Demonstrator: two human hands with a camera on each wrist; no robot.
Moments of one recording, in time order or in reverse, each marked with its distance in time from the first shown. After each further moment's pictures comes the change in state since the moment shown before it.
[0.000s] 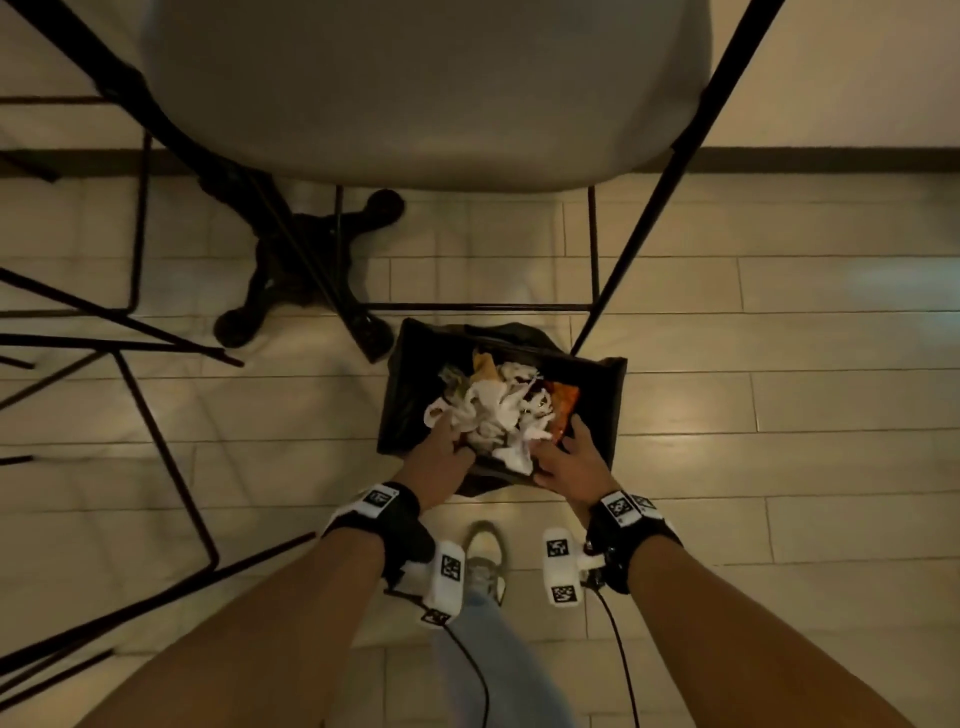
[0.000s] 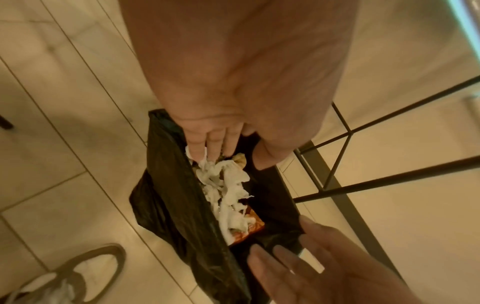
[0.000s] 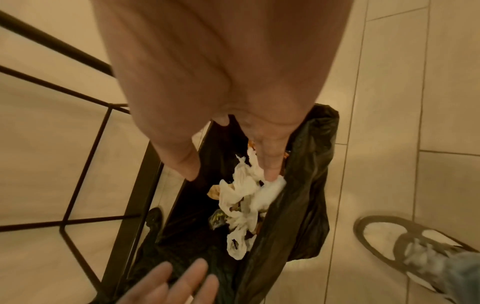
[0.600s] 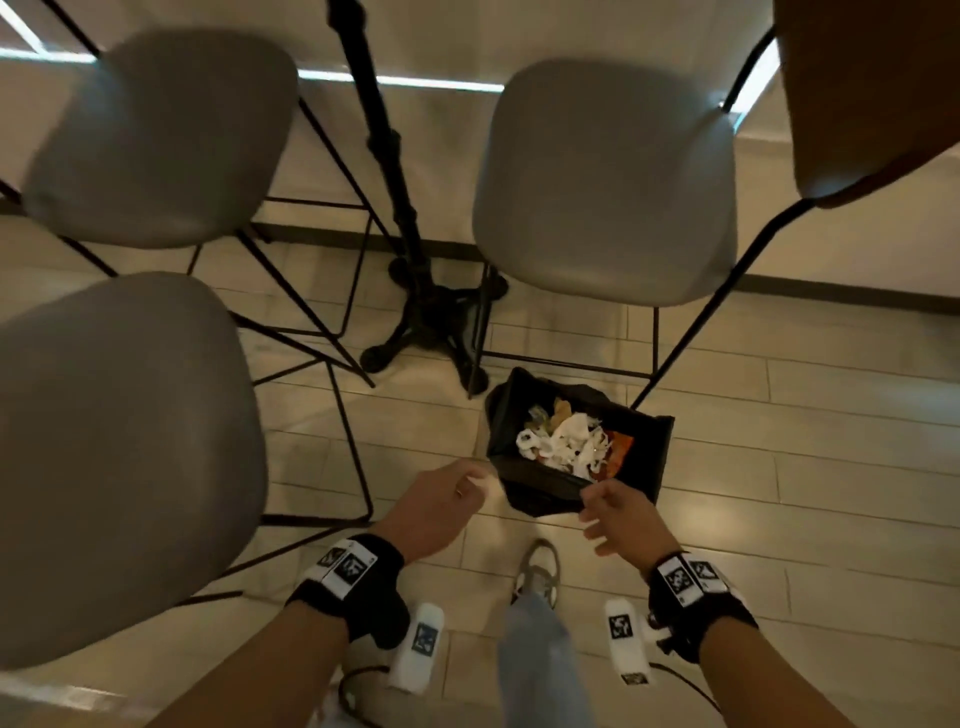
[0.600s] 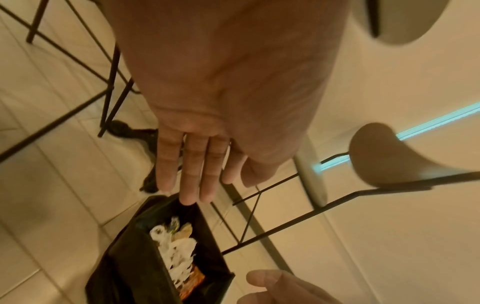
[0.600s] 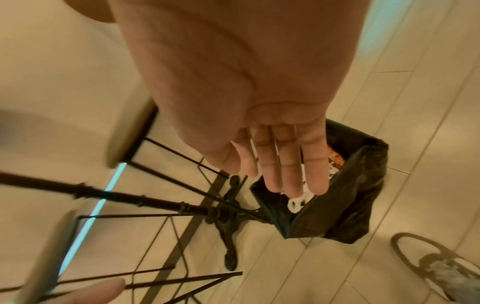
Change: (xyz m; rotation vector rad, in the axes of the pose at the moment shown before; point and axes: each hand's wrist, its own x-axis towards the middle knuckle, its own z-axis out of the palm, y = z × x) left_hand -0.326 -0.005 -0.141 0.200 0.113 0.253; right_hand -0.245 -0.036 0.081 -0.444 -0.030 -0.143
